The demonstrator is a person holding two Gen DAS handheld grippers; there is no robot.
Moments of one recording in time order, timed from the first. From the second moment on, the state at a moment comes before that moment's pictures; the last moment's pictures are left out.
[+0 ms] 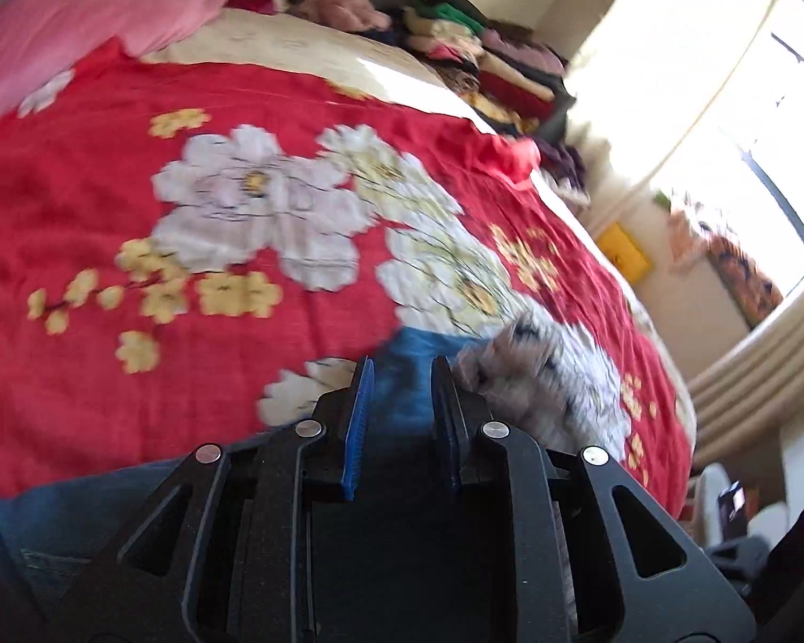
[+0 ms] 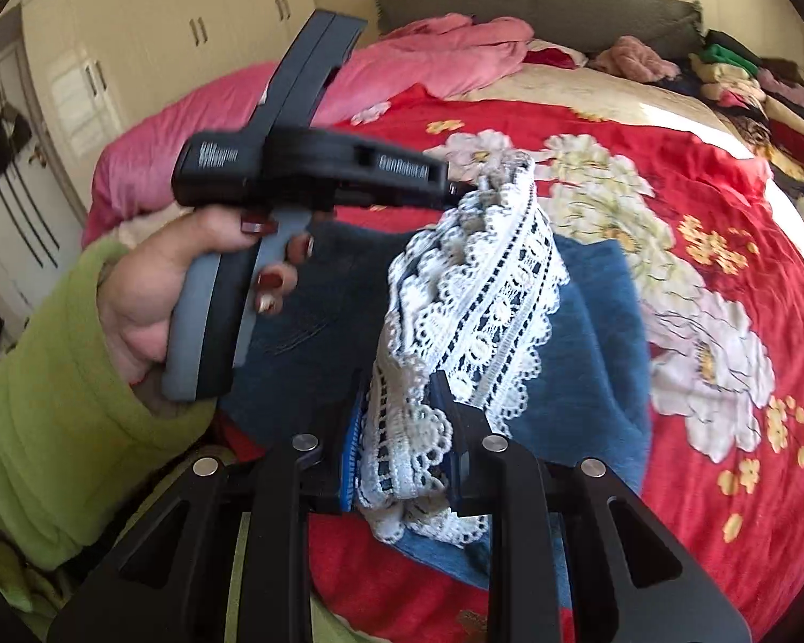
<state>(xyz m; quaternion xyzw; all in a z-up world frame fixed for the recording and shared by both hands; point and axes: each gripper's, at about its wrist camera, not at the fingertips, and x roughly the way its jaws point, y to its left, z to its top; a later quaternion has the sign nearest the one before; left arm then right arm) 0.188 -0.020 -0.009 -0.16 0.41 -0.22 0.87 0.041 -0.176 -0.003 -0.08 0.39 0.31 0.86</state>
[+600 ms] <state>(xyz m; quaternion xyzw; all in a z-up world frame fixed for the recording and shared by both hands) 0.175 -0.021 -0.022 -0.22 0.44 -0.28 0.82 0.091 -0.251 0.018 -0.05 0.39 0.20 0.90</state>
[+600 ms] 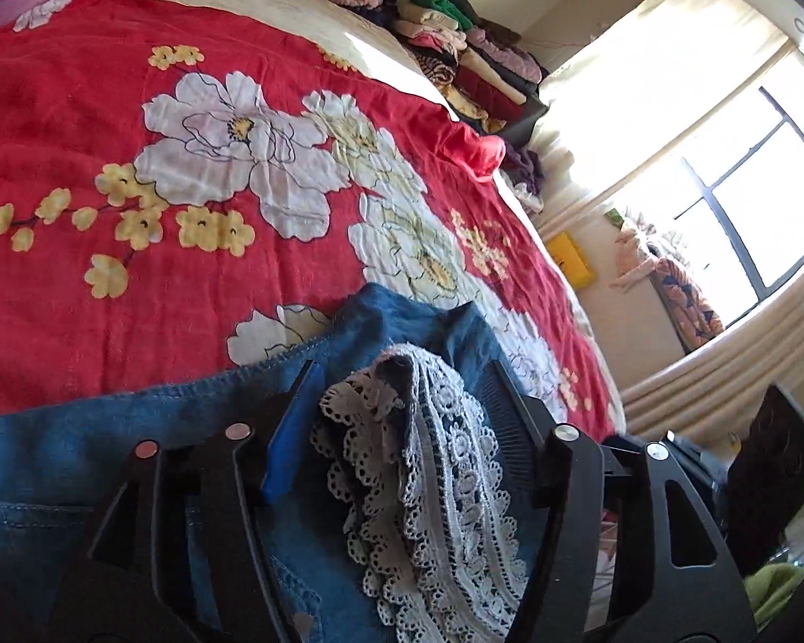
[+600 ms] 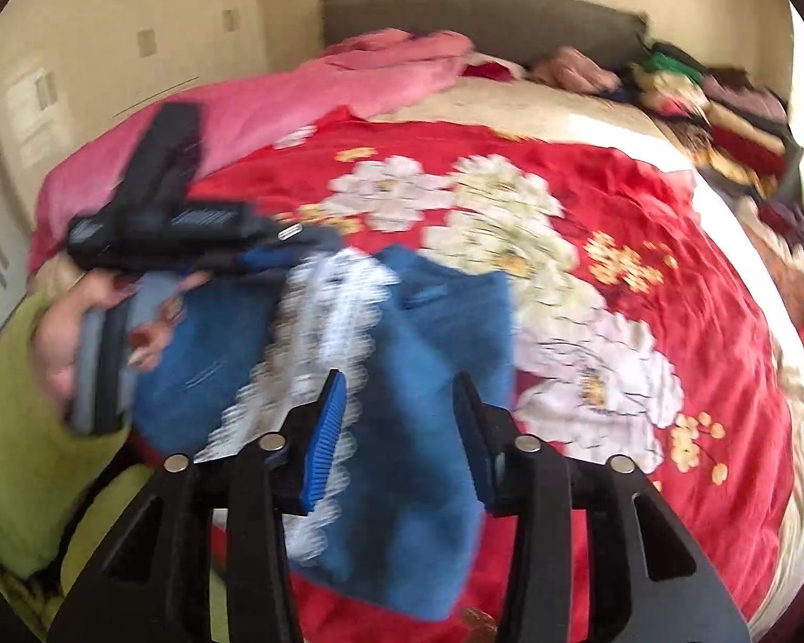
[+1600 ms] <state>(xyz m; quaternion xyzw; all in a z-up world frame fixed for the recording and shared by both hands) 0.178 -0.020 -0.023 -0.16 0.43 -0.22 0.86 0.080 -0.227 0.005 -0.08 0.35 0.29 0.88</state>
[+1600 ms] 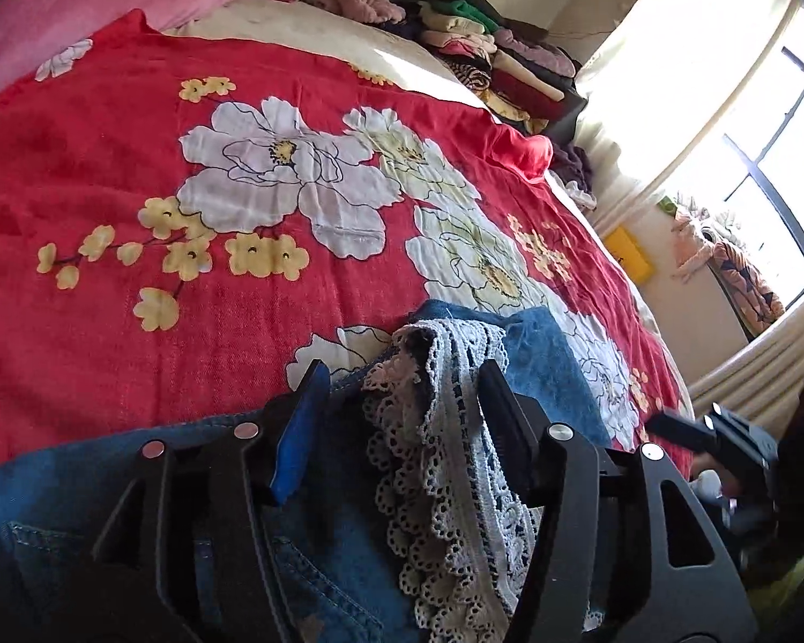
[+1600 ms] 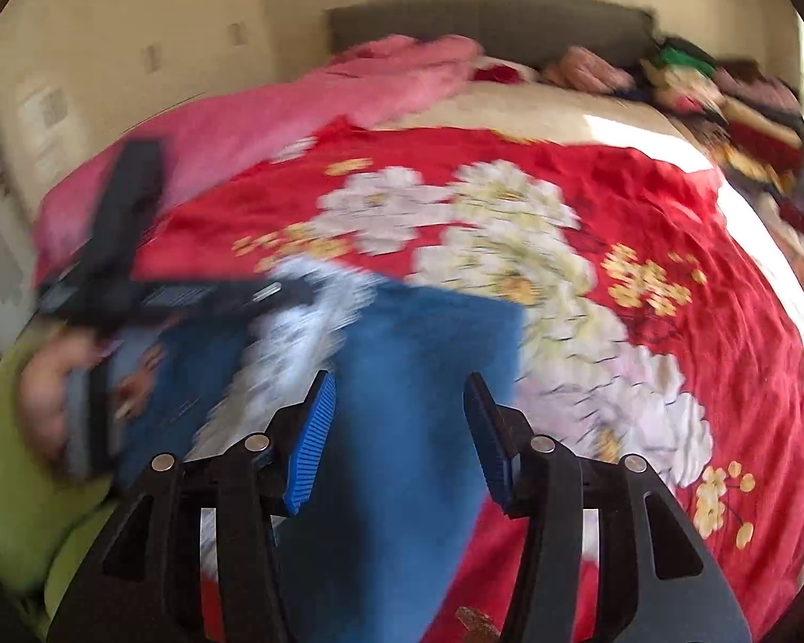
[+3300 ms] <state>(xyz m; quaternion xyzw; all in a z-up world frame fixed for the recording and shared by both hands) 0.166 -0.016 -0.011 -0.13 0.40 -0.20 0.89 0.015 -0.171 -0.004 -0.13 0.35 0.43 0.82</state>
